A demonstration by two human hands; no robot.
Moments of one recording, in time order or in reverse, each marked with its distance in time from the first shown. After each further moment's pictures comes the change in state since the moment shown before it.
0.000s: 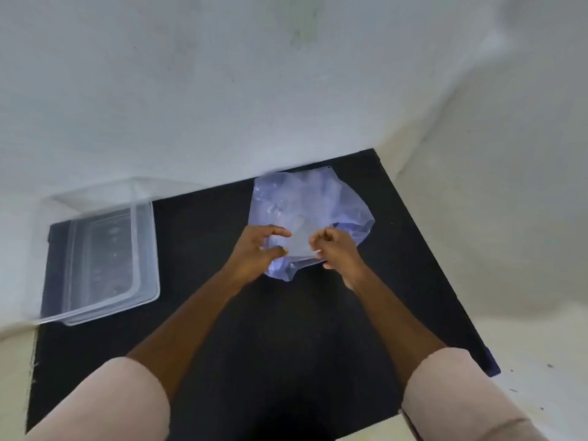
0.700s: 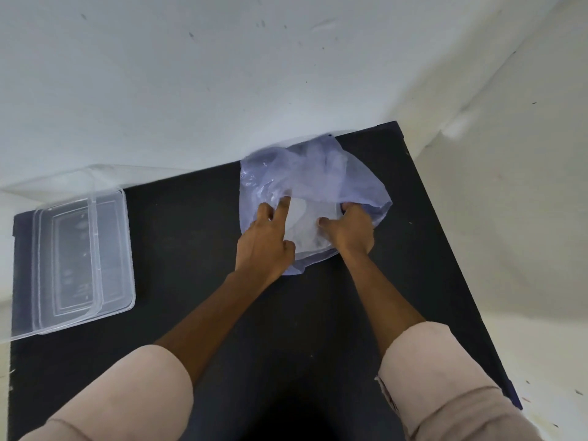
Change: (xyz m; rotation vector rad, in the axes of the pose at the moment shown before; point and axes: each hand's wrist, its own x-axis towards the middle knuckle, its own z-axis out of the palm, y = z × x) left_hand 0.096 -0.025 0.066 0.736 0.124 -0.033; right_hand 0.125 0.026 -0.014 -0.388 0.324 0.134
